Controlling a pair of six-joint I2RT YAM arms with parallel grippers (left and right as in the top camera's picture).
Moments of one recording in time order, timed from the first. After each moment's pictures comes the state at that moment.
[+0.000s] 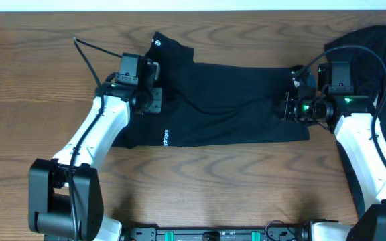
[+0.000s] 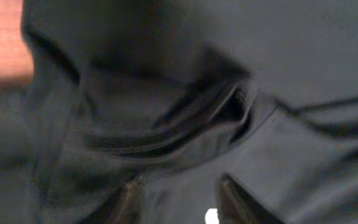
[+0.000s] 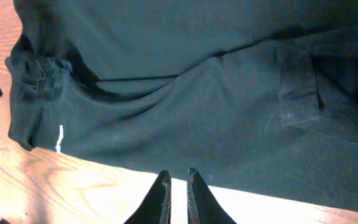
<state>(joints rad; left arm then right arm) -0.20 1.67 1.15 -0.63 0.13 -0.11 0.00 1.47 1.06 -0.74 -0.47 0.22</state>
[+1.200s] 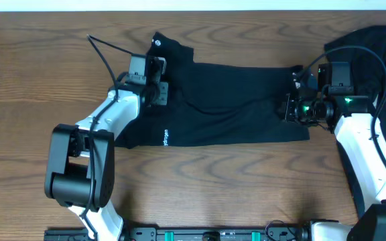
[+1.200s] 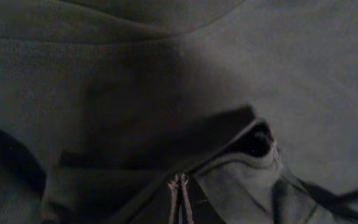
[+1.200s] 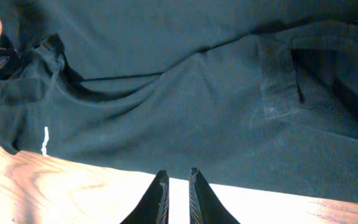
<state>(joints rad) -0.20 1.88 1.14 -0.29 0.12 -0.07 0.00 1.47 1.06 -0.76 -0.43 0.22</state>
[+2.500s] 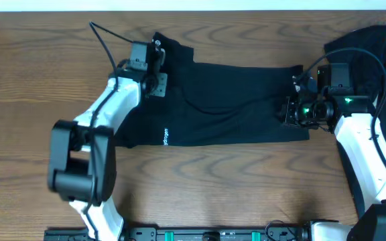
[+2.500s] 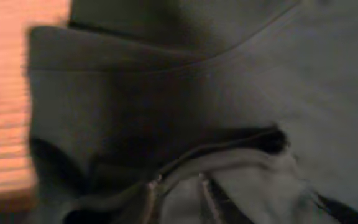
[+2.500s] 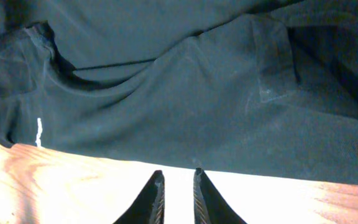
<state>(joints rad) -0.20 1.90 1.31 -0.46 0.04 -0.03 0.00 1.47 1.06 -0.80 -0.41 0.22</state>
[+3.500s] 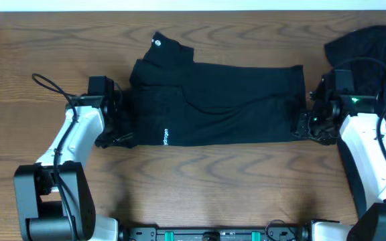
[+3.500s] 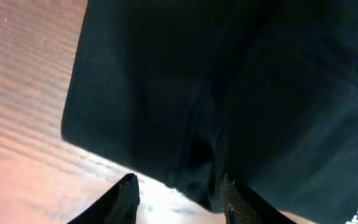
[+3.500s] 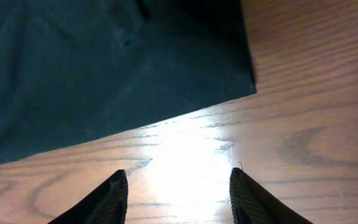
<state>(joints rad) 0.03 1.64 0.98 -0.82 0.02 -0.37 -0.05 1.47 1.06 -1.01 -0.11 0.28</state>
